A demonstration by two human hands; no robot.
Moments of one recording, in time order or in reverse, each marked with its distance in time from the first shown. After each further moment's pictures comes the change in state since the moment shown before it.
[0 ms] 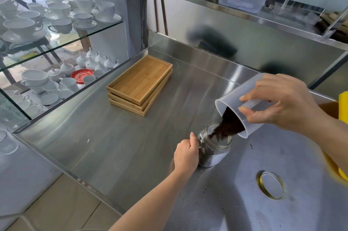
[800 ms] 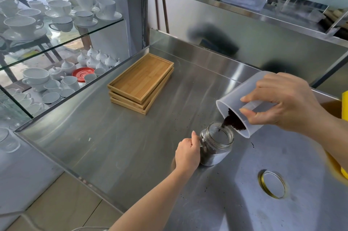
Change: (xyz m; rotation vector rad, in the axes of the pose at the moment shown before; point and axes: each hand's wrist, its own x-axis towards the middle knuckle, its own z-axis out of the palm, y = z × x) left_hand 0.003 -0.004 0.002 -0.002 0.000 -0.007; right_hand 0.001 -0.004 0.000 -0.006 0.018 -0.068
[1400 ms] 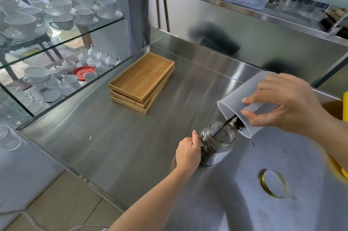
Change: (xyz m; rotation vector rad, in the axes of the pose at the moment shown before) left_hand -0.002 0.004 -0.002 0.005 0.001 0.002; right_hand -0.003 0.001 0.002 -0.036 -0.005 -0.067
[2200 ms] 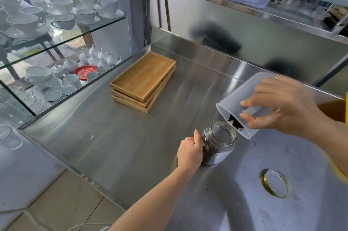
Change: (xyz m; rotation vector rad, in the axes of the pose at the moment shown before) left_hand -0.001 0.002 -0.001 0.015 -0.005 -0.007; right_hand -0.003 0.004 0.010 0.015 -0.023 -0.043
